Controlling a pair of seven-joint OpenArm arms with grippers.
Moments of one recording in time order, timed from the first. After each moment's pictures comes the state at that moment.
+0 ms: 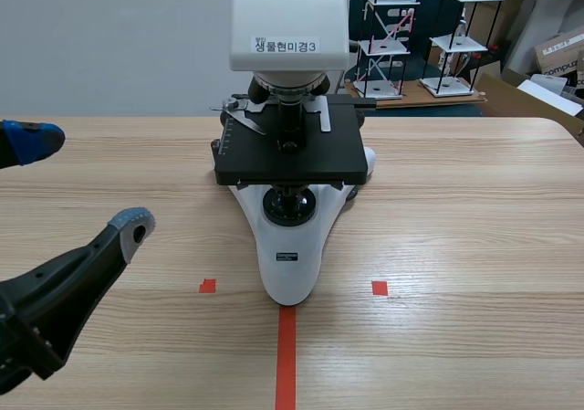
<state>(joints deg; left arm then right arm) 47.9 -33.2 -8.6 120.1 -11.0 -24.5 -24.7 43.7 33.8 -27.9 73.8 21.9 32.2 3.7</state>
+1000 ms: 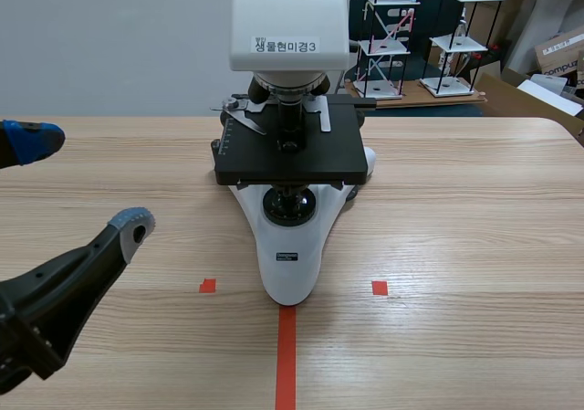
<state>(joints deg) 47.9 -33.2 -8.6 120.1 -11.0 -24.5 -24.7 41.4 35.1 -27.9 73.8 22.2 26.9 7.4</state>
